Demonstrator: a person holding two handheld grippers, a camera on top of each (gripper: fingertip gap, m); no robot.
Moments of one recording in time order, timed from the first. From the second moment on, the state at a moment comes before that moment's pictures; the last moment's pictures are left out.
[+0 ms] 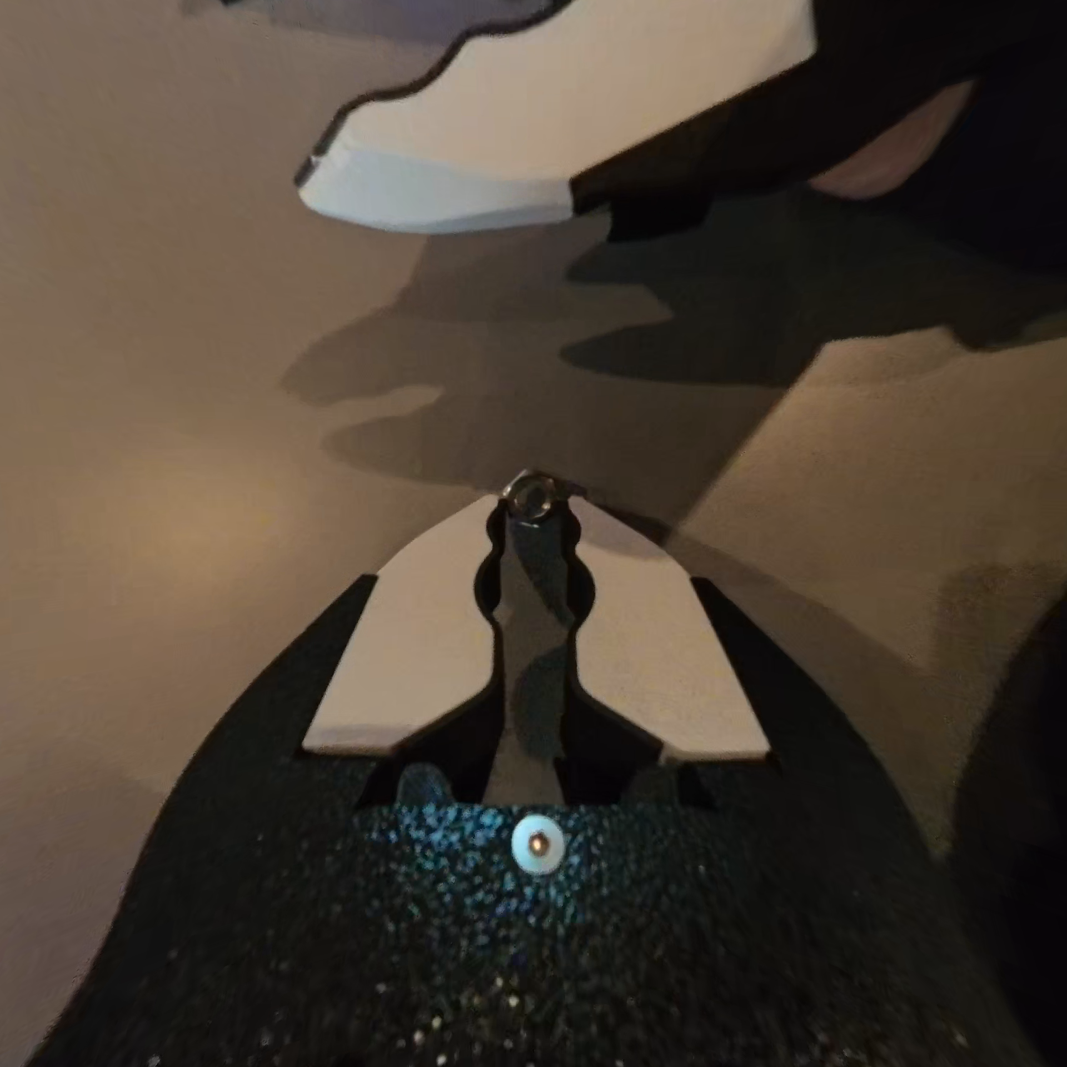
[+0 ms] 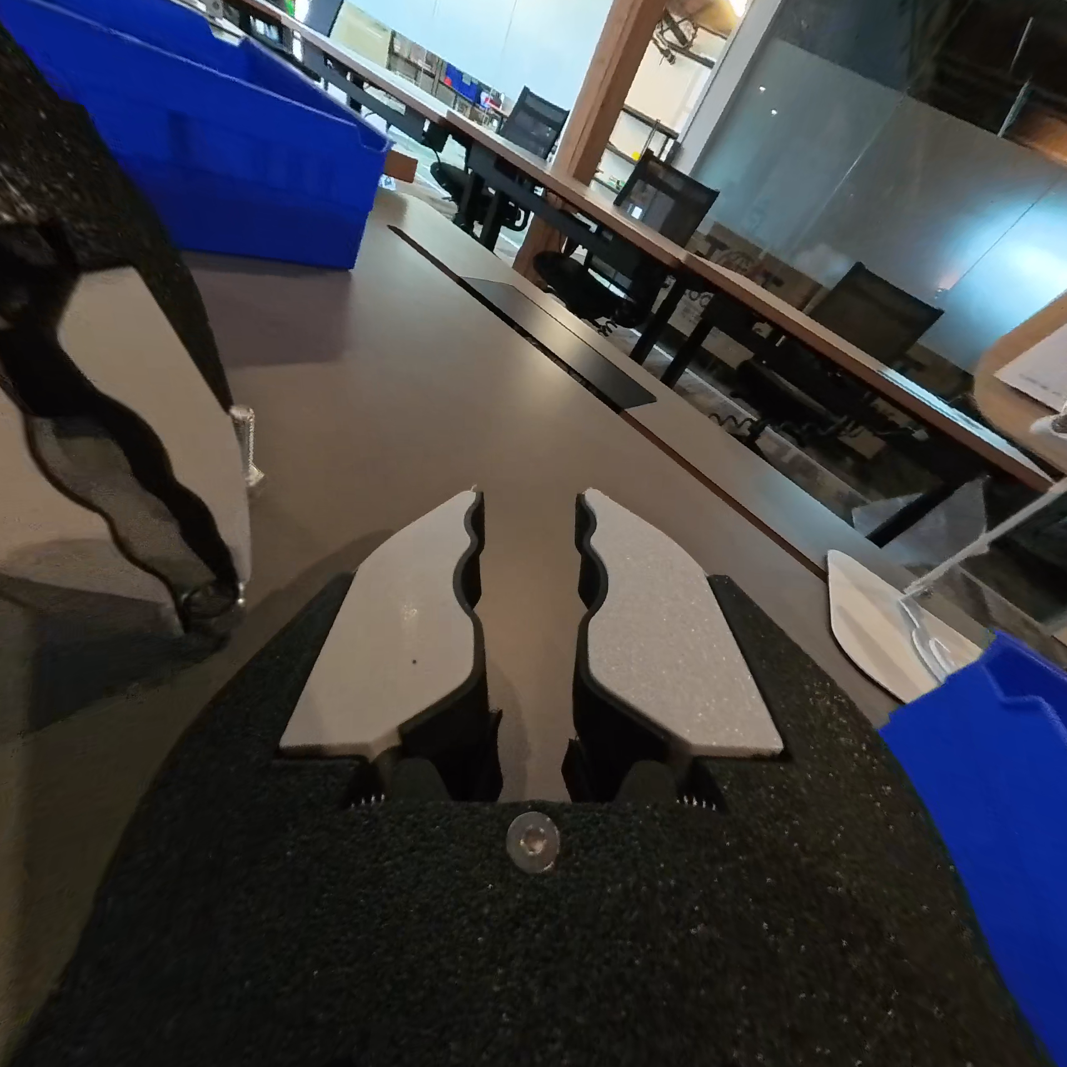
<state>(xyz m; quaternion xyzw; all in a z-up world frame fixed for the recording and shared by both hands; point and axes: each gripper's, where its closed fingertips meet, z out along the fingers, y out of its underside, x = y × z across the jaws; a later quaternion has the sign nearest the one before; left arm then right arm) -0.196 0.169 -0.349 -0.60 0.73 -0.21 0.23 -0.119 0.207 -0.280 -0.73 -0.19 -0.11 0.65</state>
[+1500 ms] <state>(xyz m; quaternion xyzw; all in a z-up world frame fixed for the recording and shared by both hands) -0.226 0.255 -0.293 -0.57 0.57 -0.40 0.44 -0.238 0.234 -0.319 -0.71 -0.47 0.12 0.52</state>
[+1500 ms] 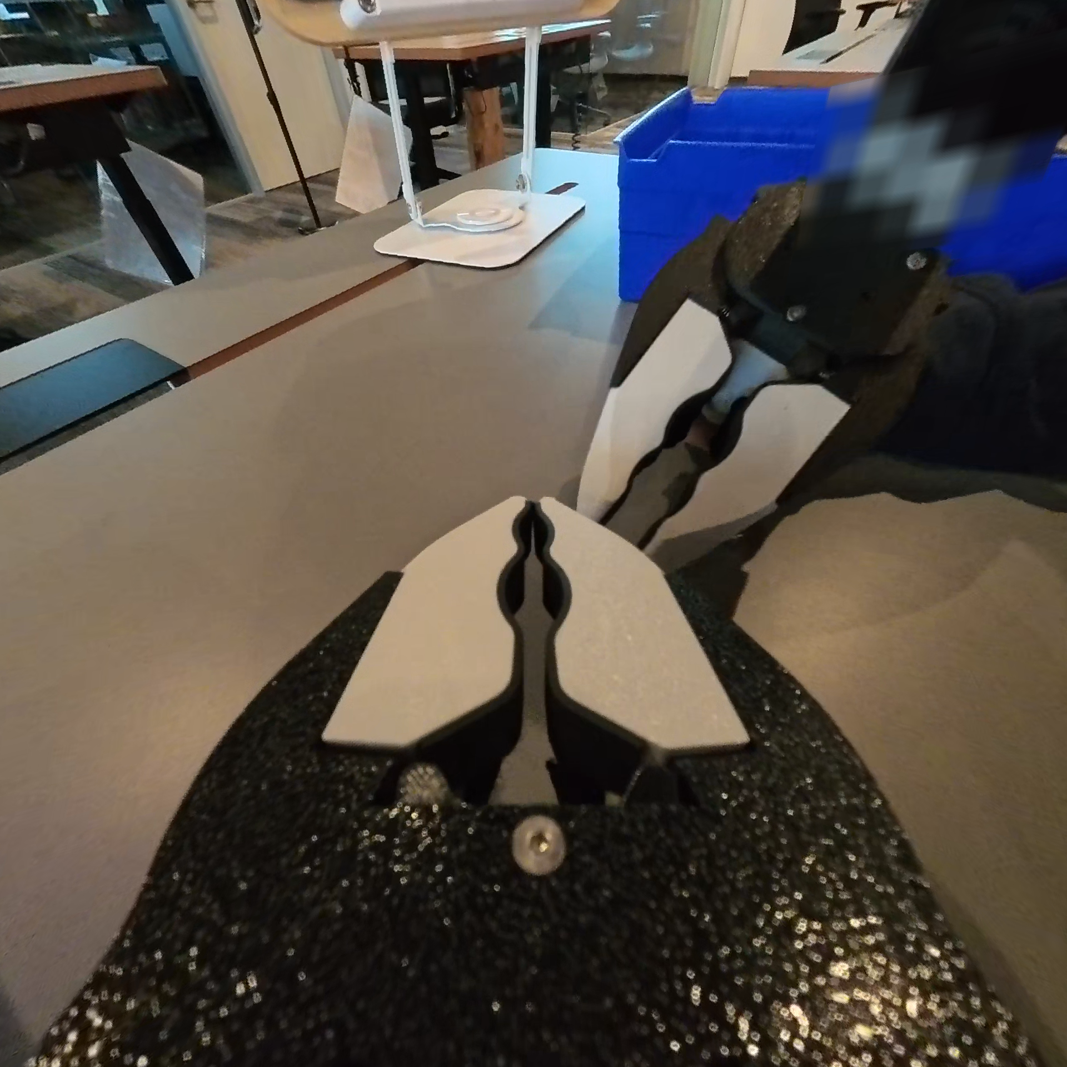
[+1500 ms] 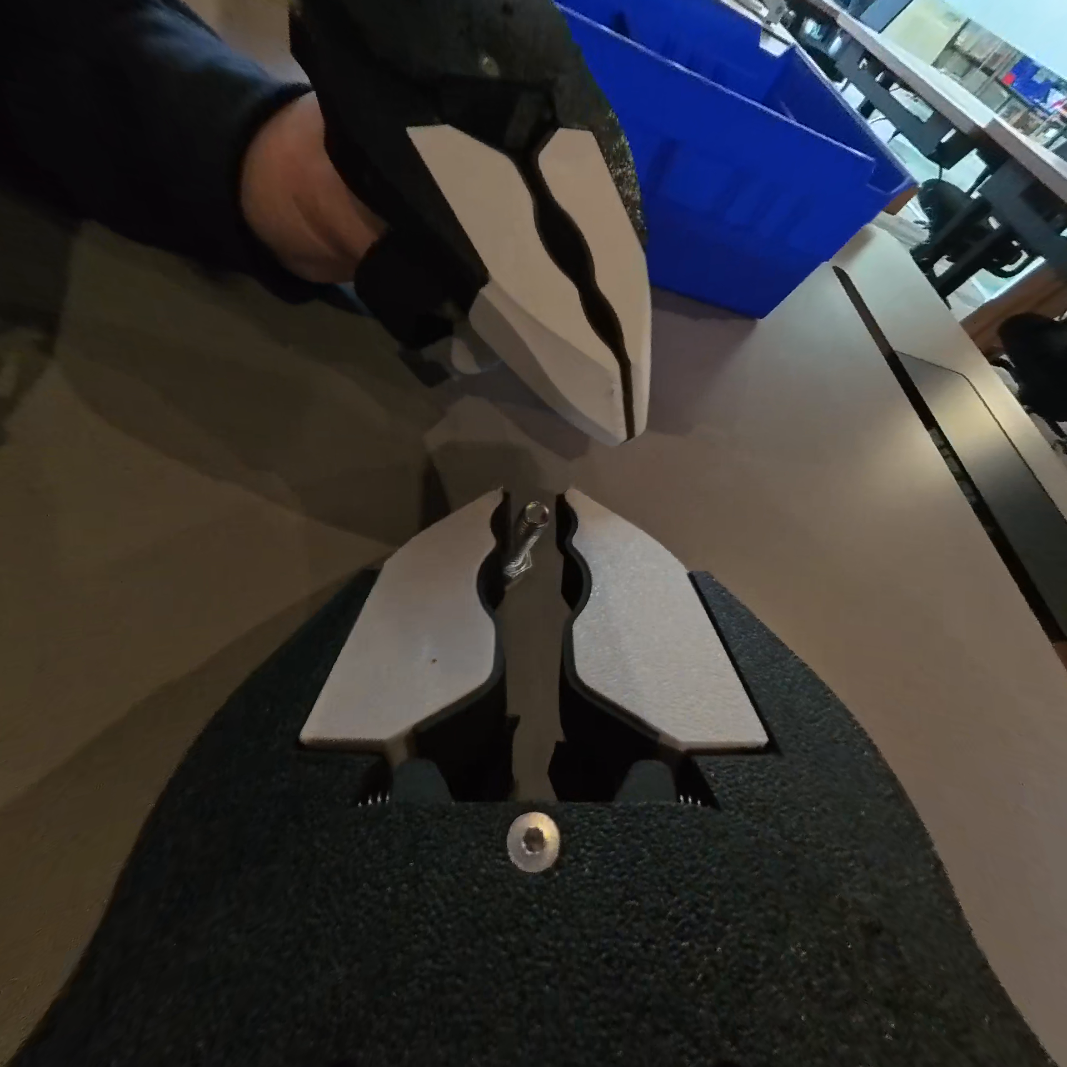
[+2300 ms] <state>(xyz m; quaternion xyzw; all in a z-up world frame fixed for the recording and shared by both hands) -0.222 0.233 -0.311 -0.54 0.64 -0.39 0.37 -0.224 0.224 -0.281 -0.65 -0.41 0.19 0.61</state>
